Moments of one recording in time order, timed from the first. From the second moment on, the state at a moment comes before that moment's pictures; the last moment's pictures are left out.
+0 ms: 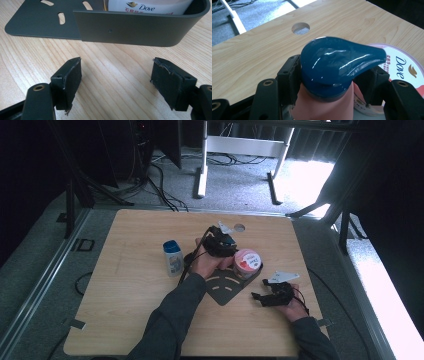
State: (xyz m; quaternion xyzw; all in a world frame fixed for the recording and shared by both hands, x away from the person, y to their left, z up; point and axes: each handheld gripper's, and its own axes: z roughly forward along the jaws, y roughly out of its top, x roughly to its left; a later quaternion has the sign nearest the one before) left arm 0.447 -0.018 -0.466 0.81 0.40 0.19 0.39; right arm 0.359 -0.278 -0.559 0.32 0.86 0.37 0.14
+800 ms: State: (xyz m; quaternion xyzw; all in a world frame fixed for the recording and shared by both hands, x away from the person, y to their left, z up) left arm 0.426 0.004 -0.462 0.82 0.38 0.18 0.39; right arm 0.359 -0.278 -0.559 0.31 0.86 0.37 0.14
